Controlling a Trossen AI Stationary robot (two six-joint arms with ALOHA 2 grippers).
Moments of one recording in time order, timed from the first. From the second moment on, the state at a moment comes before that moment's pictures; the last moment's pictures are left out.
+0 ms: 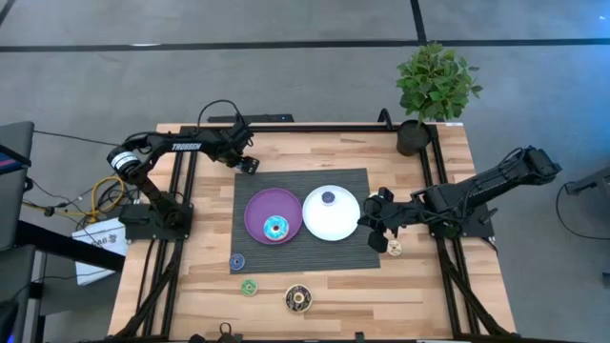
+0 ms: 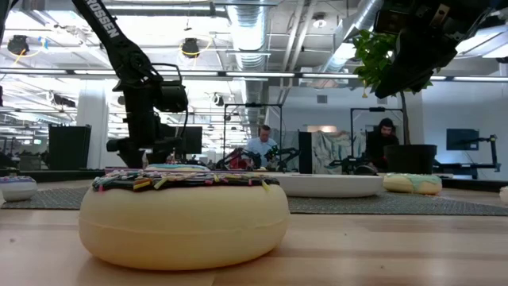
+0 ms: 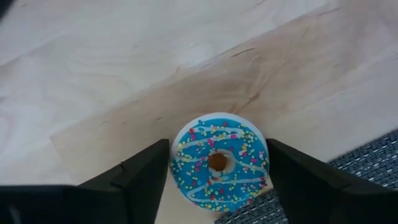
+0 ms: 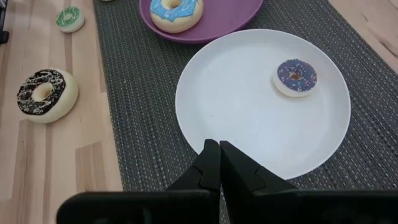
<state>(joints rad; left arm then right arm) 0.78 1.62 0.80 -0.44 -0.08 -0.36 0.31 1.11 0.70 -0.43 0.27 0.49</state>
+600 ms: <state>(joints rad) 0.77 1.62 0.80 -0.44 -0.06 -0.36 0.31 1.11 0.70 -0.43 0.27 0.49</state>
